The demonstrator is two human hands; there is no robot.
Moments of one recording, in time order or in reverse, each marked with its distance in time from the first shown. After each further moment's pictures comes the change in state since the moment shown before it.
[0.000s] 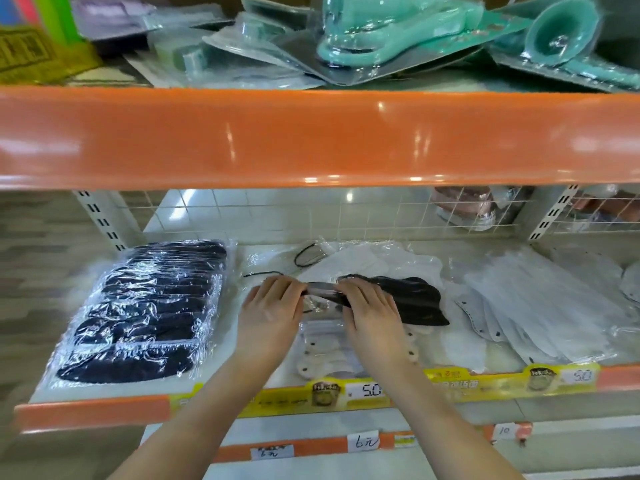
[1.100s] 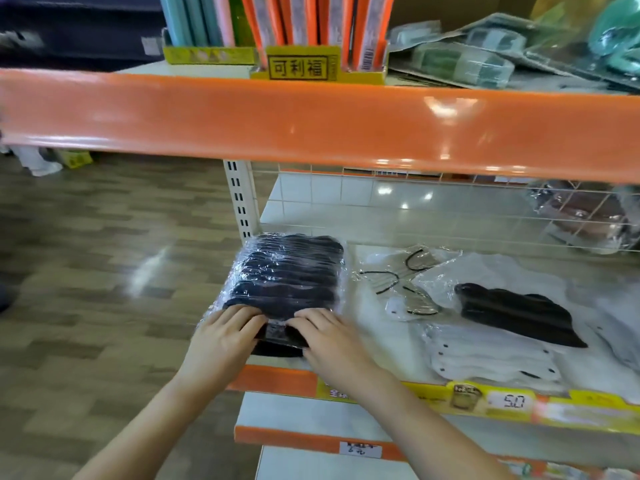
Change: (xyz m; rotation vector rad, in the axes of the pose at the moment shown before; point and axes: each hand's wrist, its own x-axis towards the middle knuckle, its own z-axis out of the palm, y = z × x) left_hand -0.127 -0.217 -0.122 0.260 -0.165 0.109; right_hand 0.003 -0.213 0.102 0.223 -0.467 -0.326
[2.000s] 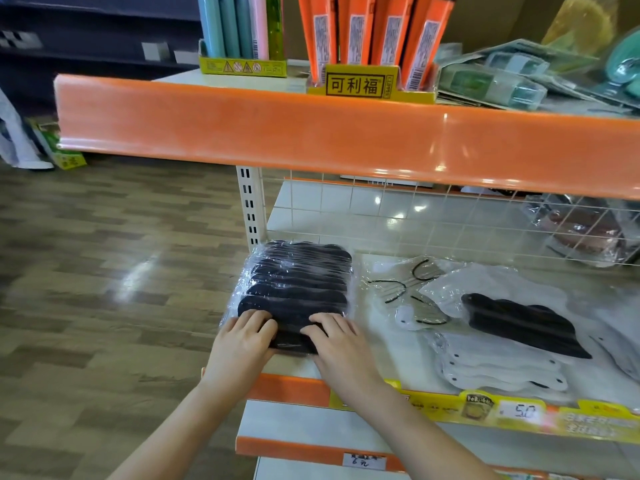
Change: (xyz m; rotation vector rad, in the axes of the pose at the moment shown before) left_hand 0.003 0.003 0.013 -0.044 -0.067 -0.124; right_hand 0.002 0.001 0.022 -0.230 0.162 0.044
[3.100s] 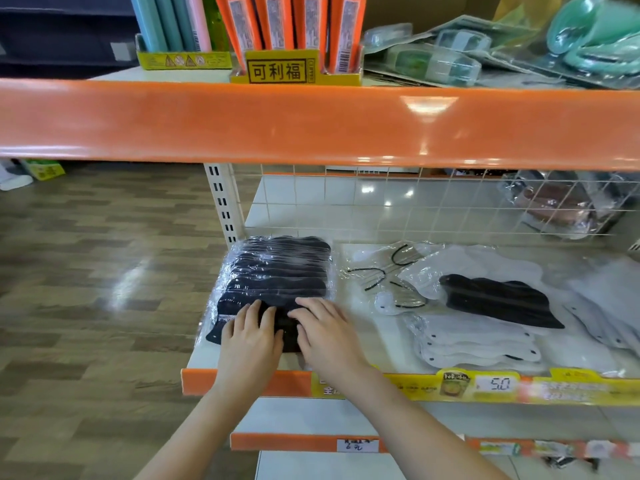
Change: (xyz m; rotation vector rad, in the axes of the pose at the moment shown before) left_hand 0.012 0.049 0.011 0.004 -0.176 -0.273; right_hand 0.002 0.005 -0.013 0.164 0.078 0.132
